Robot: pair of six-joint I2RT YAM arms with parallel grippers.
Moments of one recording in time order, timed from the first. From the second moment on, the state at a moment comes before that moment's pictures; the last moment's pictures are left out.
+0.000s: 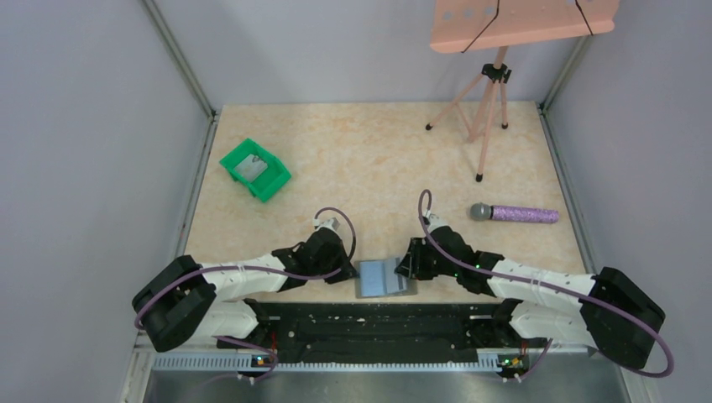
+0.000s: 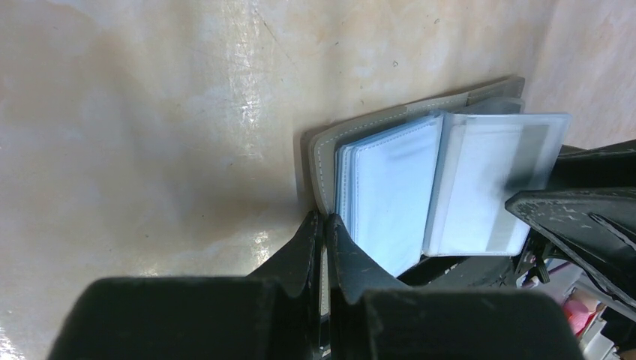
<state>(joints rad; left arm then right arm) -0.86 1.25 0.41 0.00 0.07 -1.05 0.87 1.10 0.35 0.02 -0.07 0.82</state>
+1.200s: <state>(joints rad) -0.89 1.27 0.43 -0.02 0.07 -1.05 0.87 1.04 0.40 -0.14 0.02 0.87</state>
